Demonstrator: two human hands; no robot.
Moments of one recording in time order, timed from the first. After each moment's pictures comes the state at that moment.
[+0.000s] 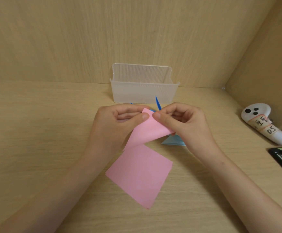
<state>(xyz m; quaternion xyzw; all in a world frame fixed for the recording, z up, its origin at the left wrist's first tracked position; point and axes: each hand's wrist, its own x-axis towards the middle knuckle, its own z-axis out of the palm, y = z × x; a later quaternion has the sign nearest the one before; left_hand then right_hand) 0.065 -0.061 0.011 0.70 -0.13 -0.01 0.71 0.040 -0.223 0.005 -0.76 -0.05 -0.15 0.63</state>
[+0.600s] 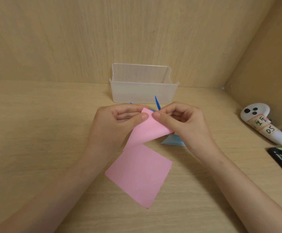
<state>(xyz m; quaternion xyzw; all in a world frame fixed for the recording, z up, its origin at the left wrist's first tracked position) 0.066 -0.063 0.009 0.70 -0.11 0.00 0.71 0.039 -0.223 0.006 -0.76 -0.05 -0.15 0.63</state>
